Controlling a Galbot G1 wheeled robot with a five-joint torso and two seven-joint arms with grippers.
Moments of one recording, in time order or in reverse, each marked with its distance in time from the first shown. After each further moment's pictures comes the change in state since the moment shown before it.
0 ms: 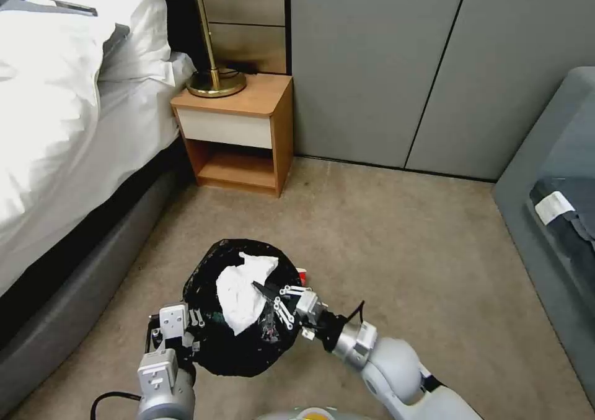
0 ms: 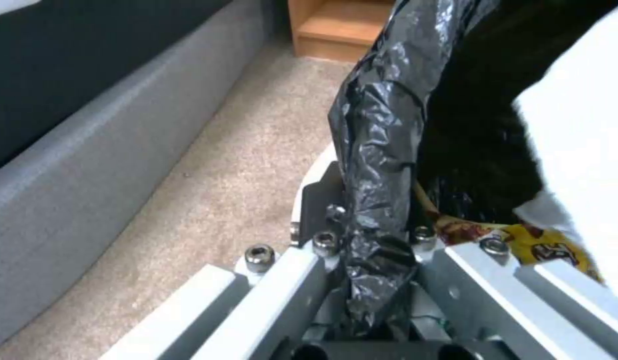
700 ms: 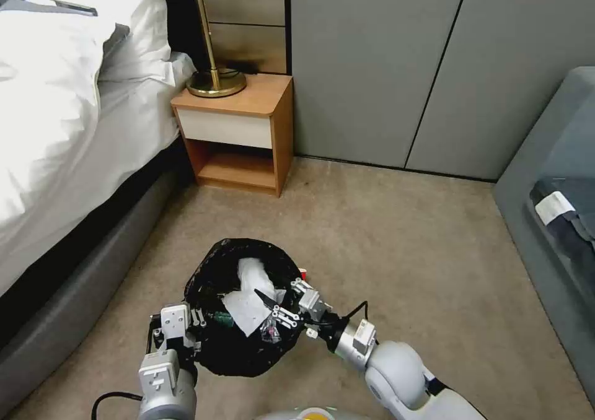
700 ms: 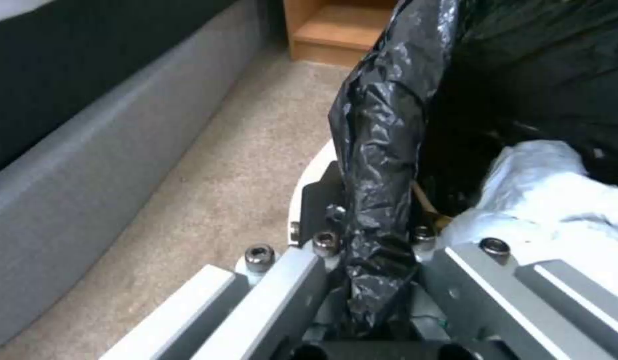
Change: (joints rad) left arm -0.001 0.000 0.007 -0.005 0.005 -0.002 0.005; right arm -0.059 -0.090 -0.012 0.127 0.000 -0.226 0.178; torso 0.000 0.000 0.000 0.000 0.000
